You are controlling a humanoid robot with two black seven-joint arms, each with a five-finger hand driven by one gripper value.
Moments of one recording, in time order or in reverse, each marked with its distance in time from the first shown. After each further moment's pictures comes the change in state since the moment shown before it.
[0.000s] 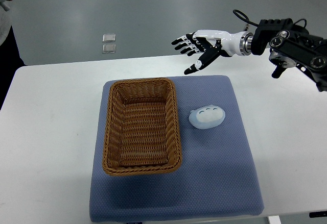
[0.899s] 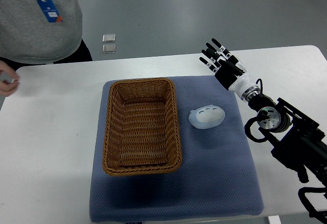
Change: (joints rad) left arm 0.001 0.000 0.003 0.001 0.000 0.002 0.000; right arm -0.607 0.339 0.794 -0.257 0.611 -0.074 0.214
